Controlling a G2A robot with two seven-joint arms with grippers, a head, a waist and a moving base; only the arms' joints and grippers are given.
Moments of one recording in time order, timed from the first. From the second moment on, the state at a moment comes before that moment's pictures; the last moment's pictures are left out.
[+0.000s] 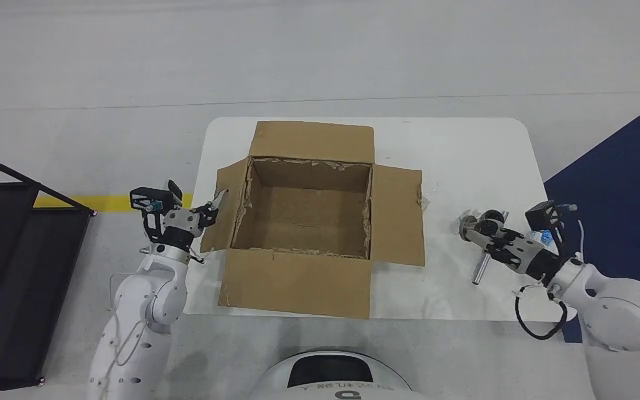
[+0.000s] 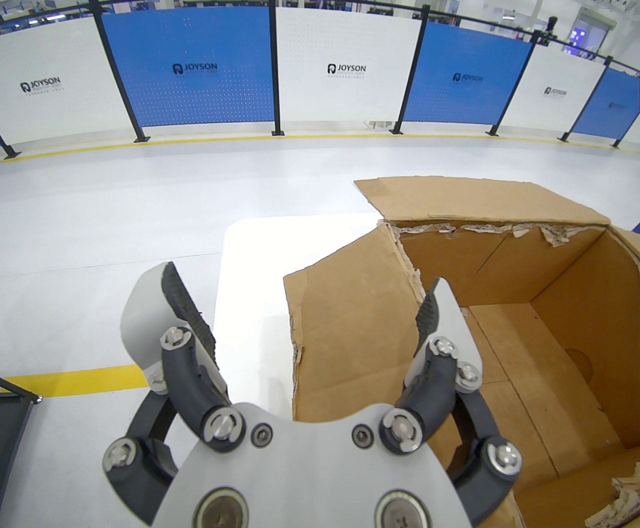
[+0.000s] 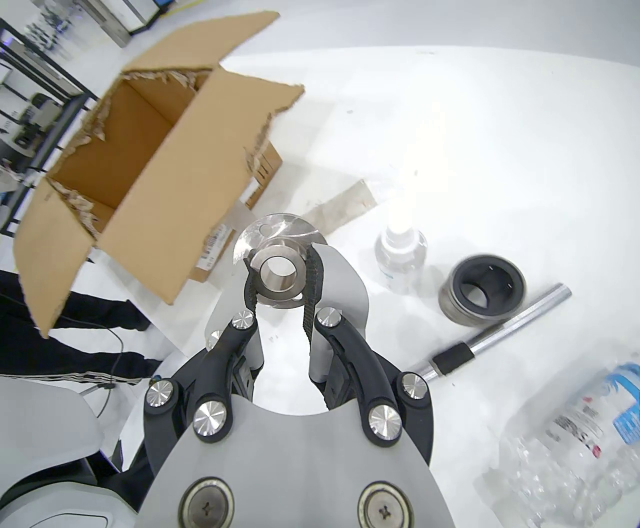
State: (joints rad) left arm 1.73 -1.26 -1.59 -1.77 1.23 -0.18 0.06; right arm -1.93 -1.01 1.99 -1.93 -0.42 -0.62 0.75
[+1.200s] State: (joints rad) left arm 1.73 -1.25 -1.59 -1.74 1.25 -0.23 -0.04; right arm -1.52 -0.99 1.49 -2.17 -0.48 -0.54 1.00
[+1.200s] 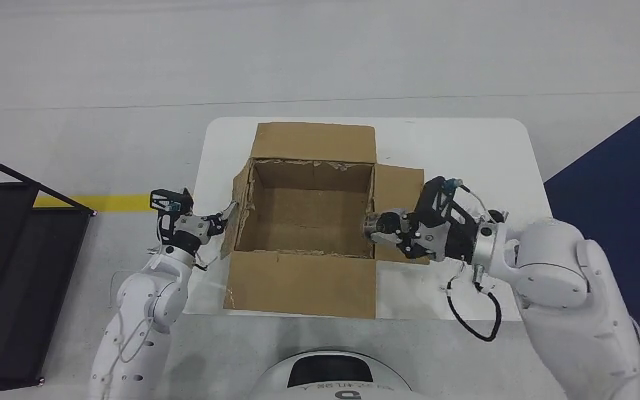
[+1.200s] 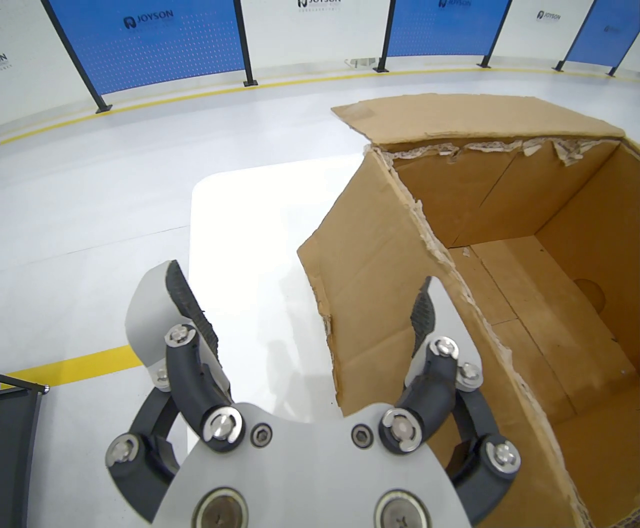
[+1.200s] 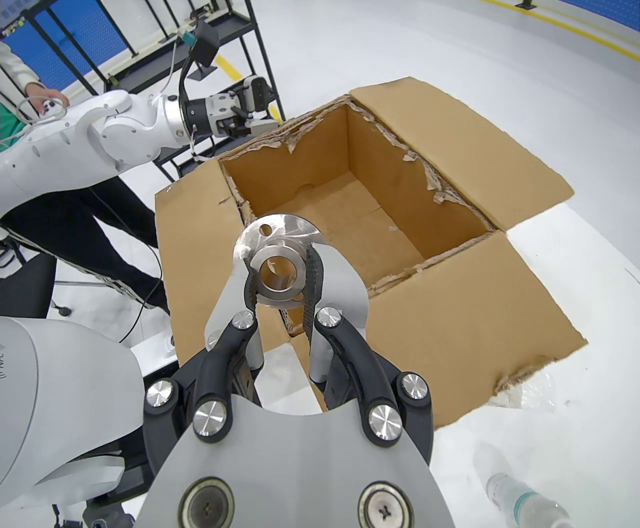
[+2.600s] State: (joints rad) left arm 1.73 -1.25 -1.60 -1.74 1.24 -0.23 -0.03; right arm -0.72 -1.28 0.52 -1.32 -0.89 -0.03 1.01
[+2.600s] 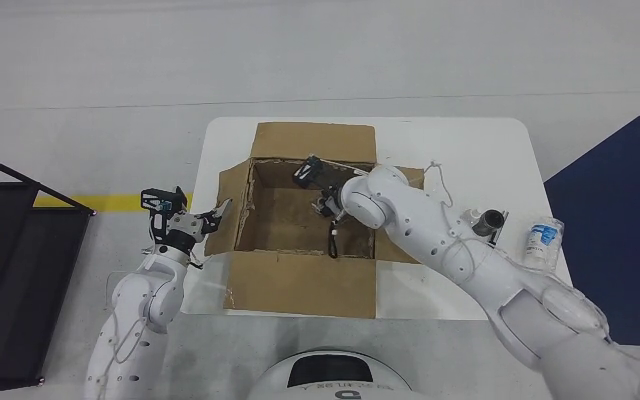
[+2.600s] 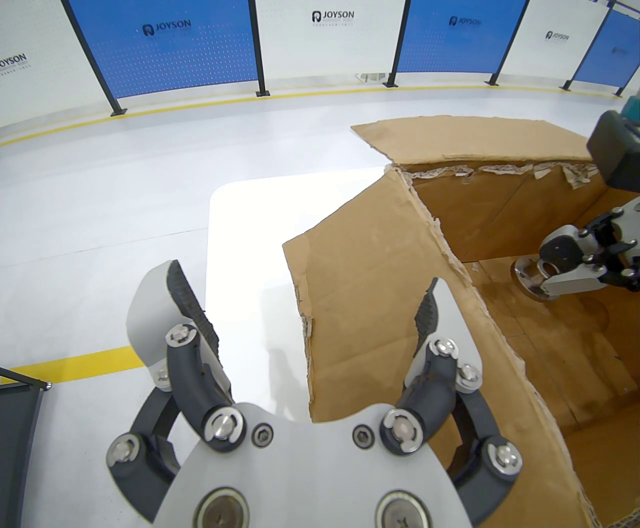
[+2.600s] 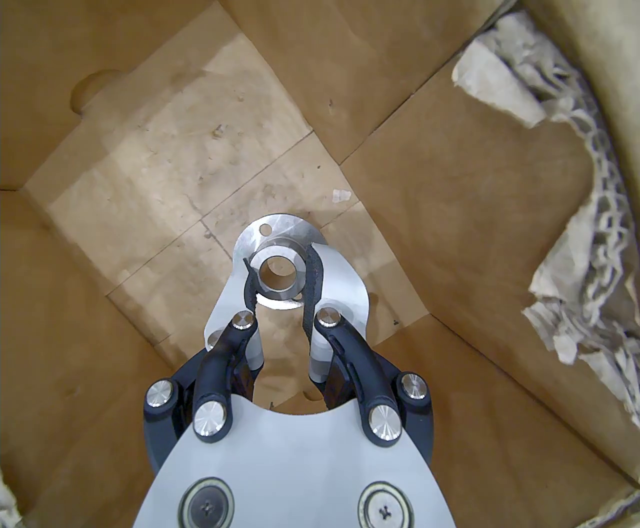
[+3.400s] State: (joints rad) left arm 1.73 -1.25 -1.60 -1.74 1.24 -0.23 -0.03; right arm -0.79 -1.28 0.67 -1.40 -0.84 -0.12 1.01
